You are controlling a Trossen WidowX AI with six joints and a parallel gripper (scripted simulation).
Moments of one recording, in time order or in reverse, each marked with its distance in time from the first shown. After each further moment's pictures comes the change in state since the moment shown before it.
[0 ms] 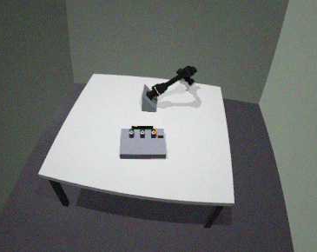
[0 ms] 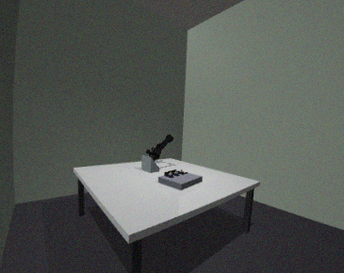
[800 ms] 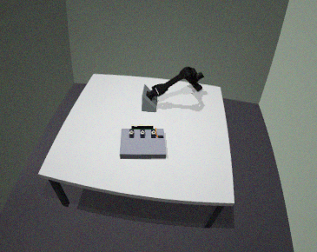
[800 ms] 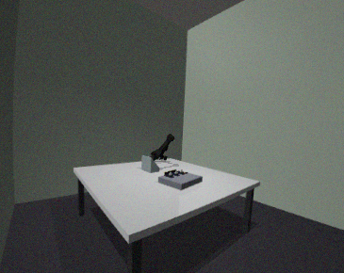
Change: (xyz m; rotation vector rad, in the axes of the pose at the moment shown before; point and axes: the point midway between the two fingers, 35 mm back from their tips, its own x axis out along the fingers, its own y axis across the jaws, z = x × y) arm -0.031 -0.104 0.012 0.073 -0.068 -0.208
